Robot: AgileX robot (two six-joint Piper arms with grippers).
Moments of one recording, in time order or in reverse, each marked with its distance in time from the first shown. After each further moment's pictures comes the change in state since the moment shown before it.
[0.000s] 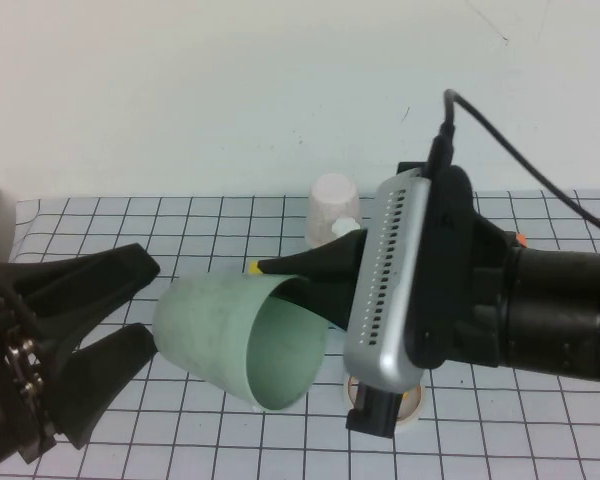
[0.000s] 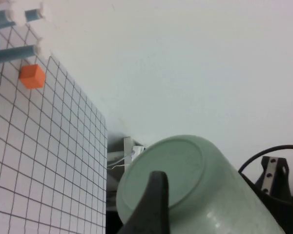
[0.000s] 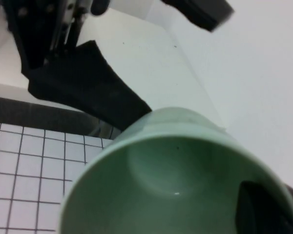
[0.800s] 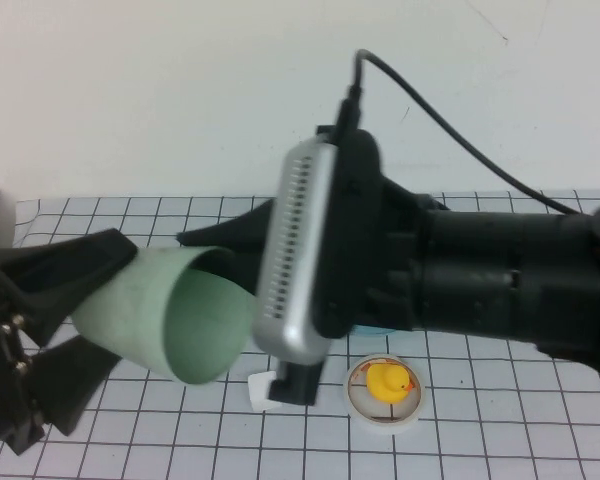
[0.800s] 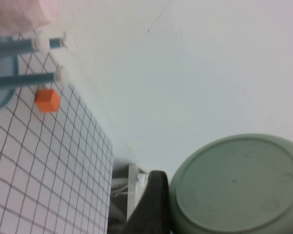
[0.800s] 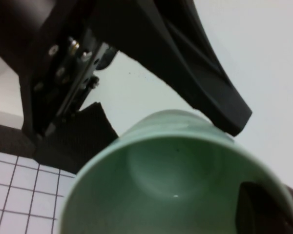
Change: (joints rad) right arm 0.056 0.123 -0.166 0.004 0.019 -0.048; left arm 0.000 0.012 0.000 0.003 -0.082 -0.040
